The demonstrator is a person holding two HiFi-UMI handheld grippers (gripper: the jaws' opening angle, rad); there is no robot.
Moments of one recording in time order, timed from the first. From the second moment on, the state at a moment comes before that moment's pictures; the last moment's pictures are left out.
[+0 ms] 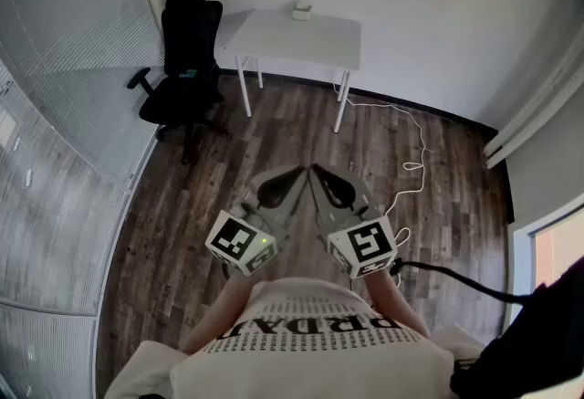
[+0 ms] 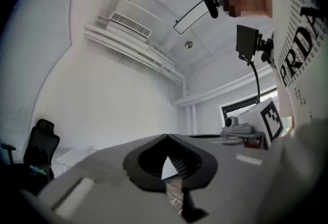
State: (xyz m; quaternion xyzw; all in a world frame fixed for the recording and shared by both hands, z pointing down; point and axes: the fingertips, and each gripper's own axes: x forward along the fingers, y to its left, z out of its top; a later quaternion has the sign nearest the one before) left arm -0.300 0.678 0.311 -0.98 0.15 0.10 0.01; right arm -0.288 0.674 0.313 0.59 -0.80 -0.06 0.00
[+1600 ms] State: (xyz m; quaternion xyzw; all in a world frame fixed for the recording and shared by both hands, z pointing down) left arm -0.259 0.693 0.333 -0.98 0.19 0.07 0.01; right arm -0.247 0.686 0.333 0.57 -0.82 -0.06 0.01
